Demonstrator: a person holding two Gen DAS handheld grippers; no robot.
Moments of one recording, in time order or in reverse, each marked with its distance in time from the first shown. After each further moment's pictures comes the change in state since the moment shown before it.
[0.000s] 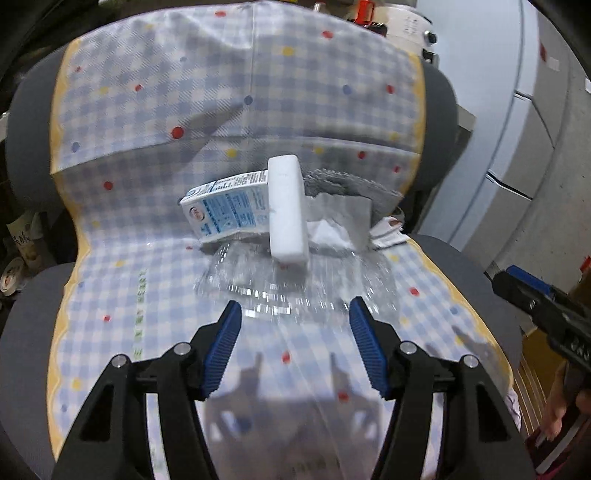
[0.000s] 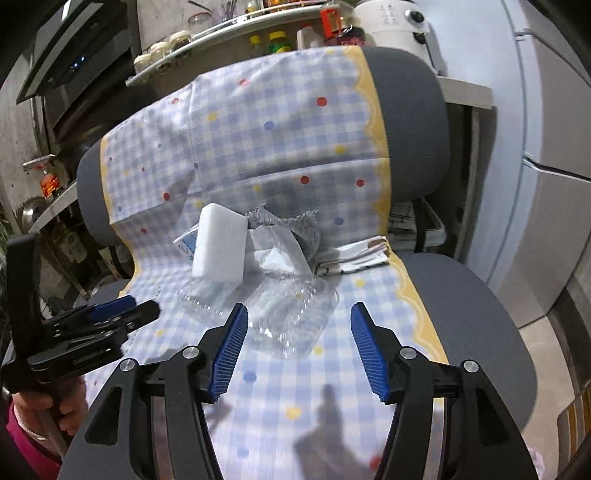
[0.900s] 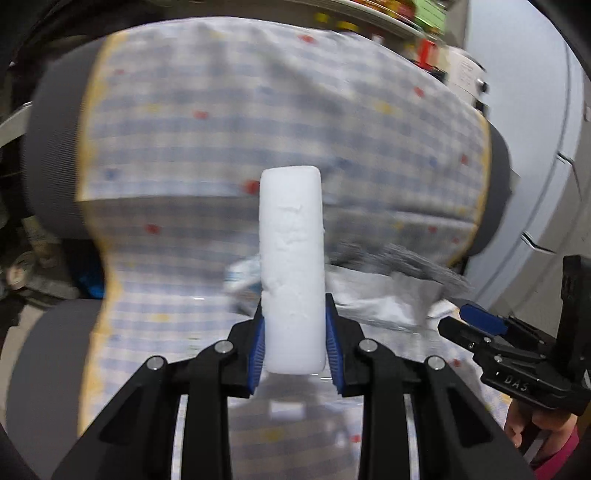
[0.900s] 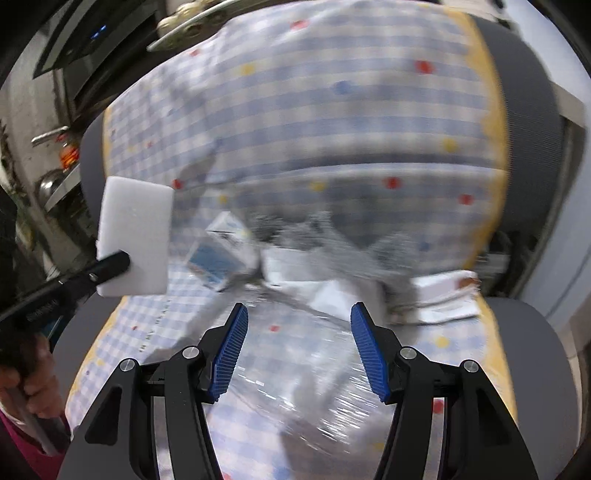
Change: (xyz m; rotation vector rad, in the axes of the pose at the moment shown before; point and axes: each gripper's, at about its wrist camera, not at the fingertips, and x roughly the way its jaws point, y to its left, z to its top) left arm -0.007 0.083 0.048 -0.118 -0.105 0.084; right arm 0.119 0.058 0.048 -0.114 0.091 0.147
